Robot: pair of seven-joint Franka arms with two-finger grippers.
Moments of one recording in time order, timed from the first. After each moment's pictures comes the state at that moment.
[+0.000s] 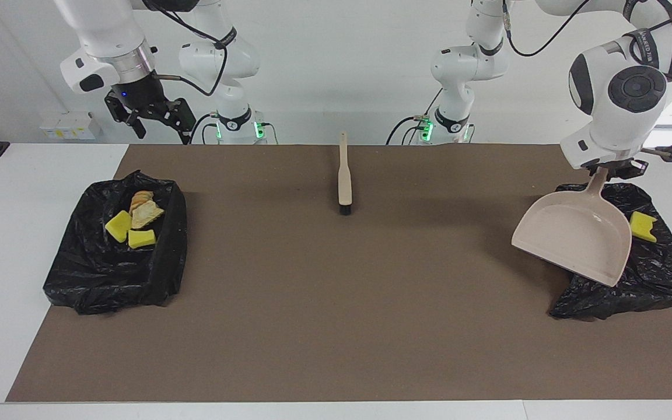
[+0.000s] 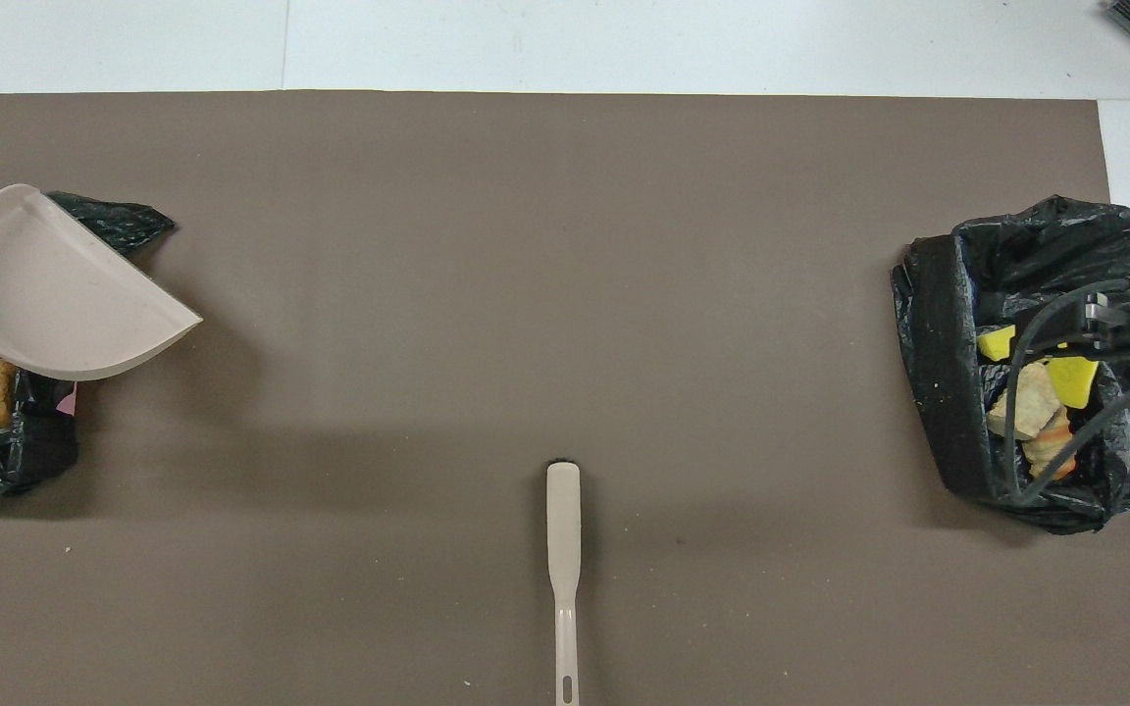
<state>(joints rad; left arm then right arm) 0.03 0.07 -0.05 -1.70 0.45 1.55 0.60 -0.02 -0.03 0.06 -1.52 -0.02 1.43 0.20</state>
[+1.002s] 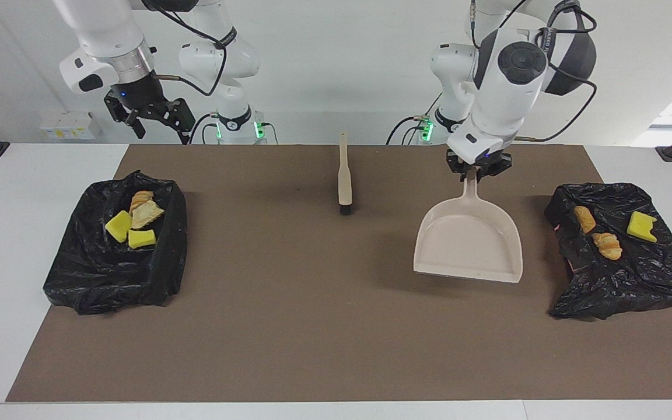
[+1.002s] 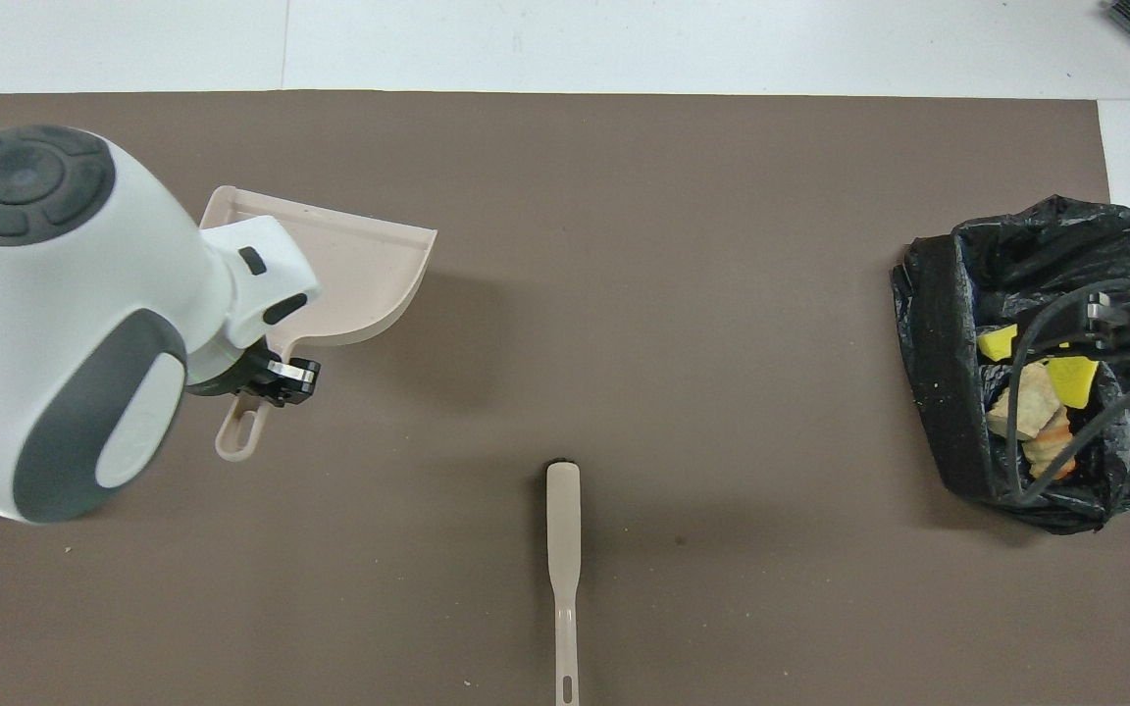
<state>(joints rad) -0.34 0.05 -0.06 -1.71 0.05 1.60 -0.16 -0.02 -0.03 0.06 -1.52 -0.02 1.43 0.20</state>
